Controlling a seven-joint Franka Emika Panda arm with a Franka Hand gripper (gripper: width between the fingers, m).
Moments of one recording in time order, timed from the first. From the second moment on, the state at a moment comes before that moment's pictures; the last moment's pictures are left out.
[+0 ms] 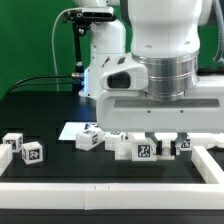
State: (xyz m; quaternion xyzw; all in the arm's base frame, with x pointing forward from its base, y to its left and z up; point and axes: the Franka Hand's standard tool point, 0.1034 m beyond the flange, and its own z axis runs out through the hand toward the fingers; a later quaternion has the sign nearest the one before) arm 0.582 0.060 0.054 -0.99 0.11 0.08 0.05
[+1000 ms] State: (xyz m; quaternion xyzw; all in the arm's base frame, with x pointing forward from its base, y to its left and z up) arm 0.570 0.053 0.042 -0.99 0.10 0.09 0.05
